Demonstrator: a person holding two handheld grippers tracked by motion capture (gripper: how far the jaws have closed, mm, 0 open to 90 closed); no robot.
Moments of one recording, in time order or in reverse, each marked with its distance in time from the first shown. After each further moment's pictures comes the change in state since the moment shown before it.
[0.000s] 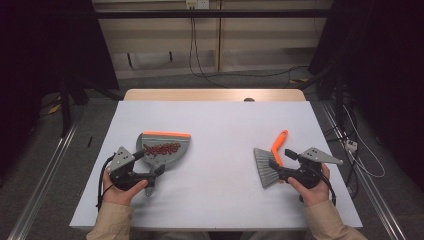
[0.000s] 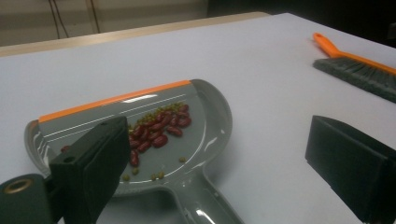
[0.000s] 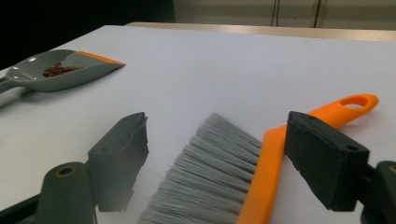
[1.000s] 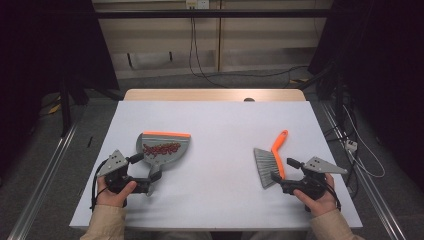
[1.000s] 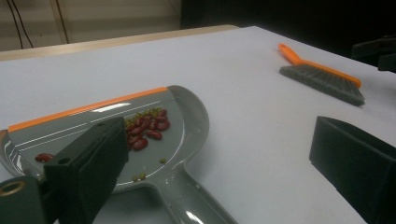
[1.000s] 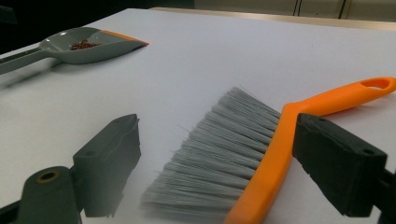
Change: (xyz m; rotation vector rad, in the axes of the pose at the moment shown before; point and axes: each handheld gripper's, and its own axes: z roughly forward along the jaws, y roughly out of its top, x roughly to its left) left arm 0.007 -0.007 -0.011 -0.048 -0.110 0.005; right arm 0.004 -0.016 -0.020 0.033 0.065 -0.058
